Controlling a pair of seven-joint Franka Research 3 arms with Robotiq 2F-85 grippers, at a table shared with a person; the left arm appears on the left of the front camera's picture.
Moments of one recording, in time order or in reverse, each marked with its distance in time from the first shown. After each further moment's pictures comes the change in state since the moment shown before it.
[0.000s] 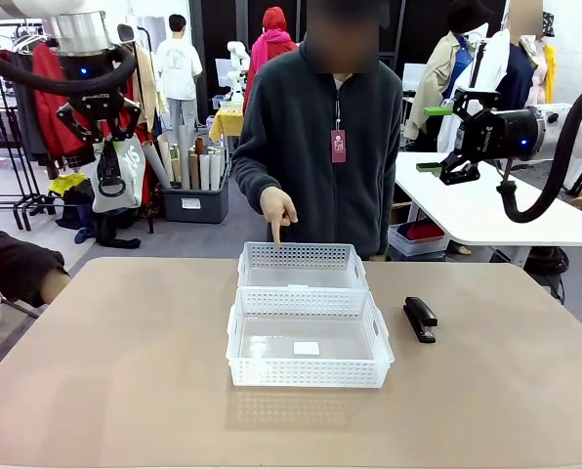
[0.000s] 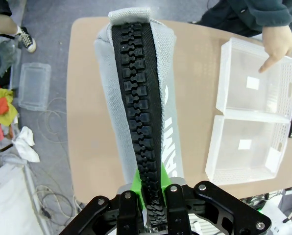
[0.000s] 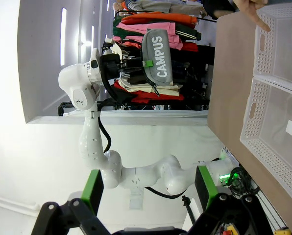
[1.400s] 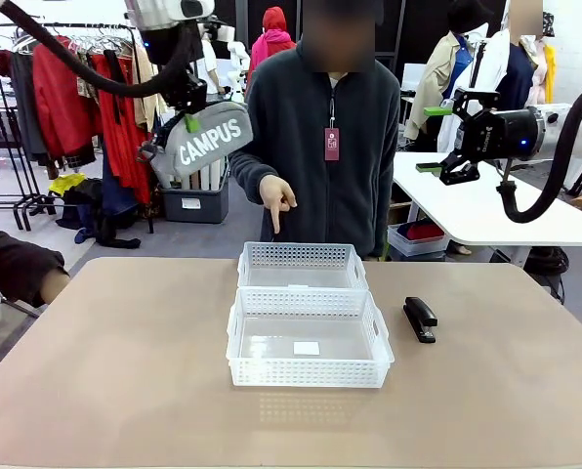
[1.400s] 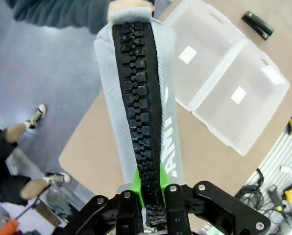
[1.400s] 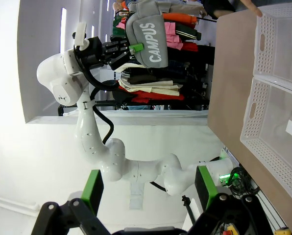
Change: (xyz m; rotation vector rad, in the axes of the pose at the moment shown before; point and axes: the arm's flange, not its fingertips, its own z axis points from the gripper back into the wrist) left arm 0.033 -0.128 0.029 -0.103 -0.115 -1.006; right arm 0.000 0.000 0.000 0.000 0.001 0.000
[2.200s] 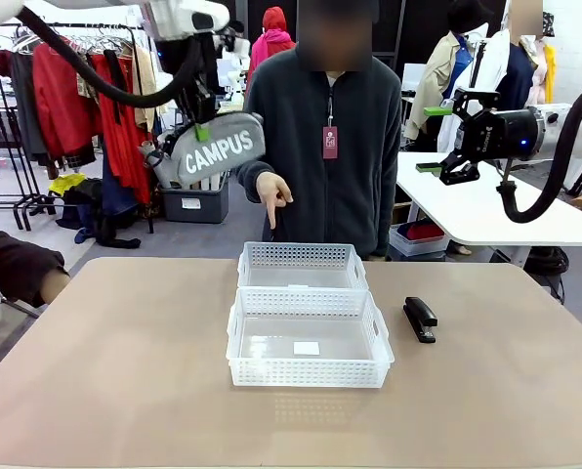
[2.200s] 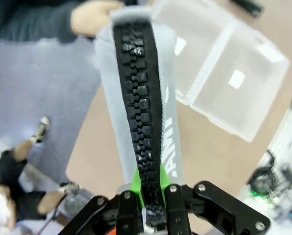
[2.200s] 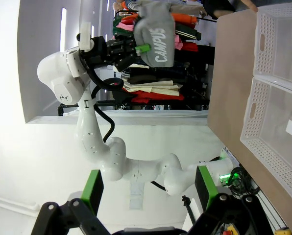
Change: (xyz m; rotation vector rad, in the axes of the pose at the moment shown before) left arm 0.011 -0.011 -0.025 -0.028 0.047 -0.178; right arm 0.000 0.000 0.000 0.000 0.000 0.000
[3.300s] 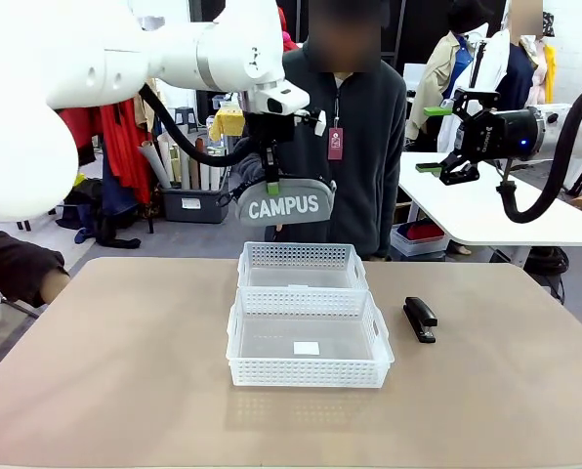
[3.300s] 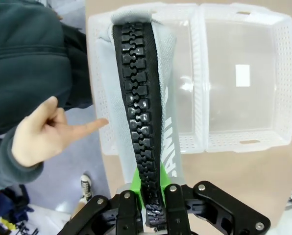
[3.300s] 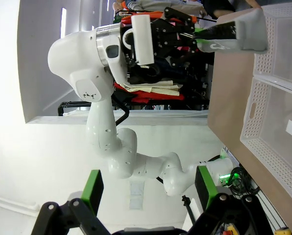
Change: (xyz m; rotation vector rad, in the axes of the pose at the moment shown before) left arm 0.110 -0.058 -0.135 -0.032 0.023 -0.551; right arm 0.000 0.000 0.000 0.000 0.000 0.000
